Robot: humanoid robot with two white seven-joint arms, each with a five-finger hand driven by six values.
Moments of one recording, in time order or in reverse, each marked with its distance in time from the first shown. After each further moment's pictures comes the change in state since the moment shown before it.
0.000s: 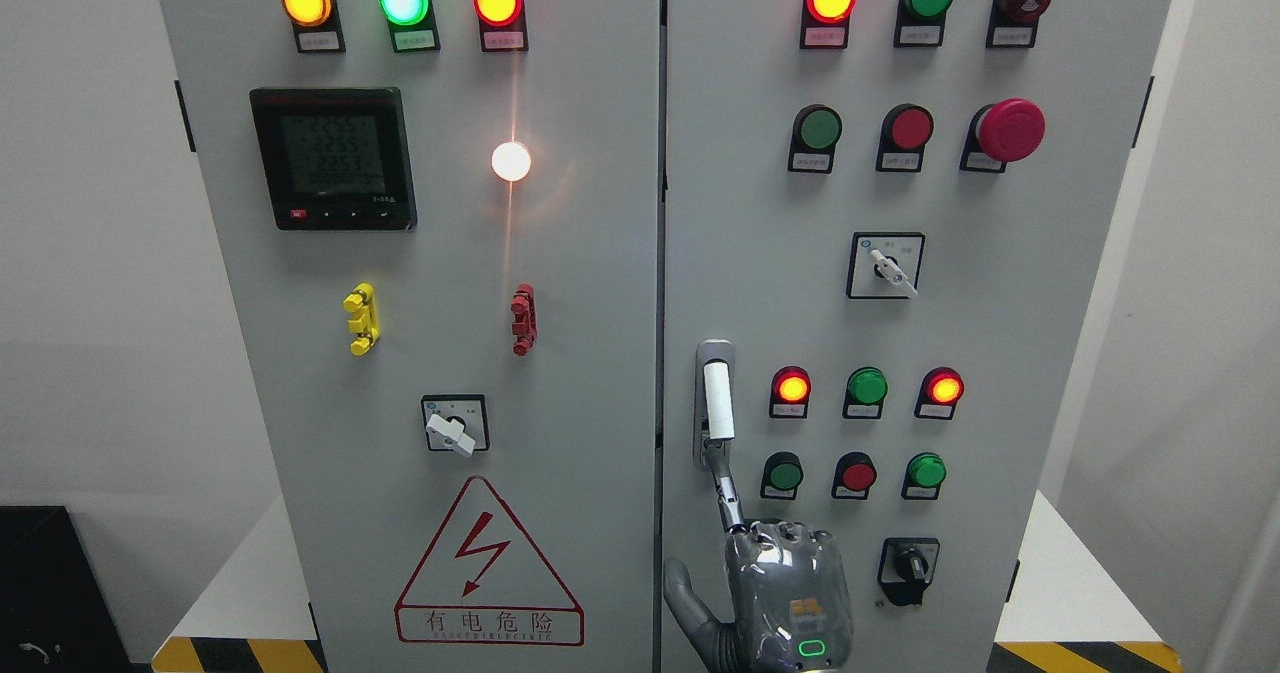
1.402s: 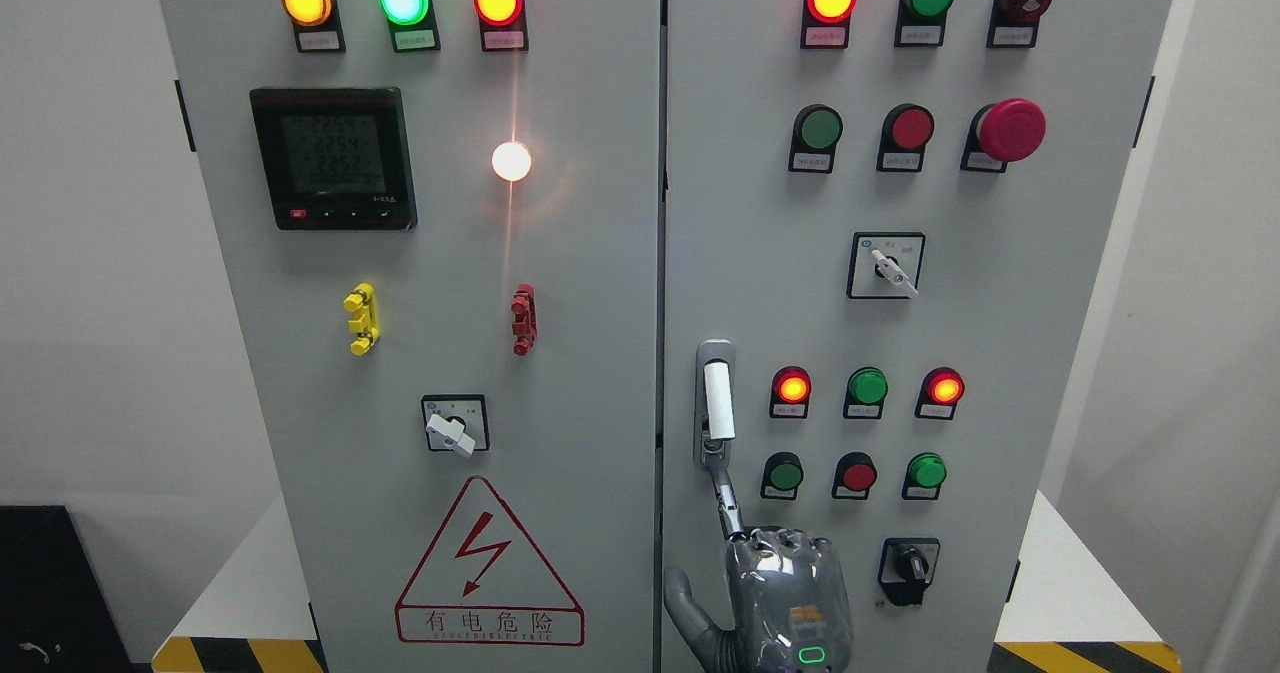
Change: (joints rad) left arm 0.000 0.000 0.000 0.000 0.000 -0.001 0.000; right arm 0.008 -0.003 0.000 0.014 0.000 -0.002 -0.001
